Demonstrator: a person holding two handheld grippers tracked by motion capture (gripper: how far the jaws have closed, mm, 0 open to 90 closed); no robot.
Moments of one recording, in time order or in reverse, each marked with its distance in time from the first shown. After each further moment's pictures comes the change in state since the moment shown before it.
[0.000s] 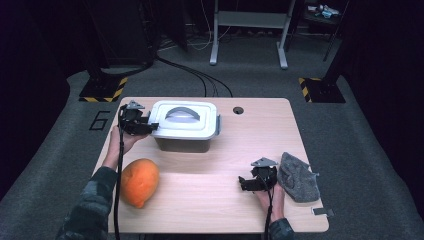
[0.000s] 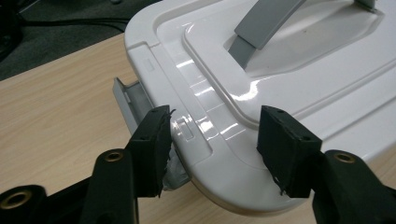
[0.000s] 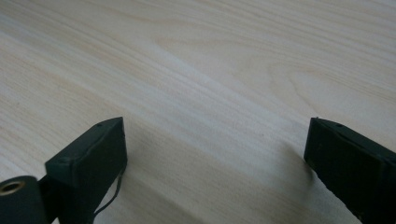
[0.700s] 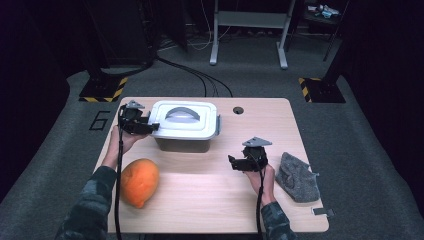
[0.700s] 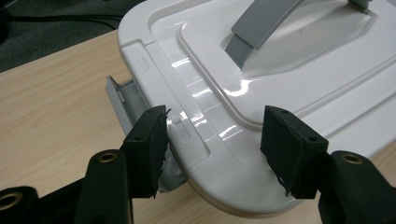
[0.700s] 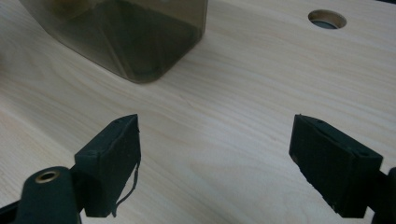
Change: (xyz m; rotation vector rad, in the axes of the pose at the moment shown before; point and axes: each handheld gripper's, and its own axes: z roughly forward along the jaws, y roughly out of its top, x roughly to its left) left arm 0.003 0.000 0.001 0.008 -0.039 -0.007; right arm 0.011 0.073 -0.005 -0.124 0.074 -0.016
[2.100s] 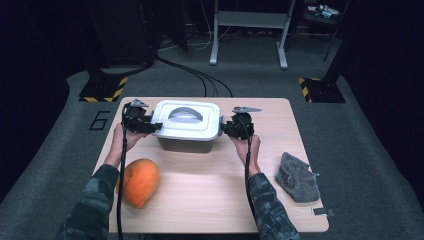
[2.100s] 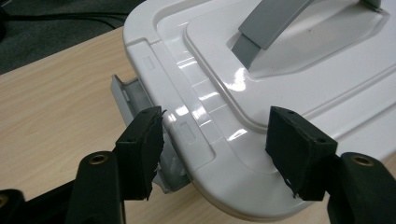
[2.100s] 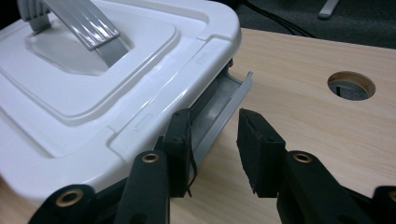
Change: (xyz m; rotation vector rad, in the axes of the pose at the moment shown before) left arm -0.004 0.008 0.007 0.011 0.003 -0.005; right arm -0.014 0.089 0.049 -0.033 0.073 0.132
